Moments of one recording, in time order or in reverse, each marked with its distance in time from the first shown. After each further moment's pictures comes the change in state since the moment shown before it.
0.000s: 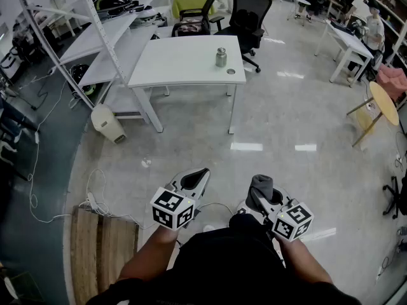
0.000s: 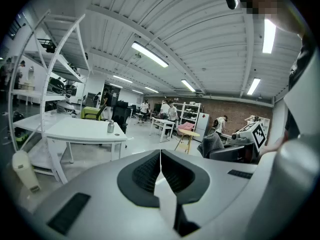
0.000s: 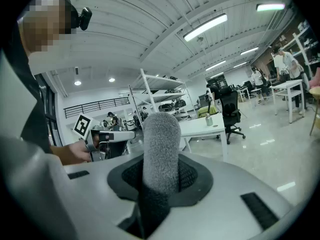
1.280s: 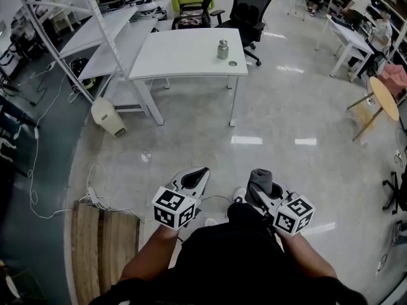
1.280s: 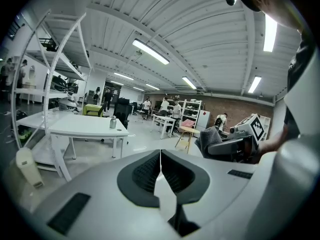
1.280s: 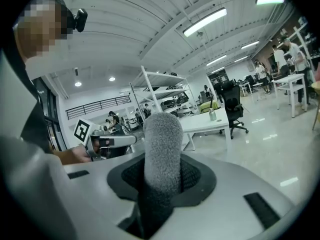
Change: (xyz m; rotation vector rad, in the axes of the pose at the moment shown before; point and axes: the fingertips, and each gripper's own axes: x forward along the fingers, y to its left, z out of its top) left arm -0.019 -0.003 -0.025 -0.003 0.030 0.013; right arm 0.005 0.020 -0.011 0.022 0.042 0.033
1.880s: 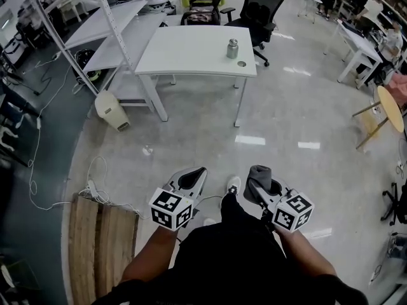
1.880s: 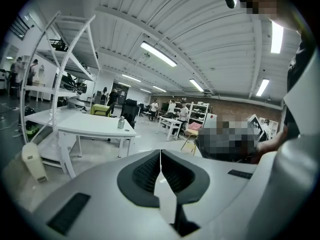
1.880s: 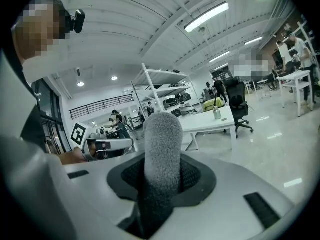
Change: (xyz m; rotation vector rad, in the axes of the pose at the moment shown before) left arm -0.004 0.032 -0.001 -0.049 -0.021 0.067; right arm 0.038 -0.009 0.012 0.005 0.021 0.040
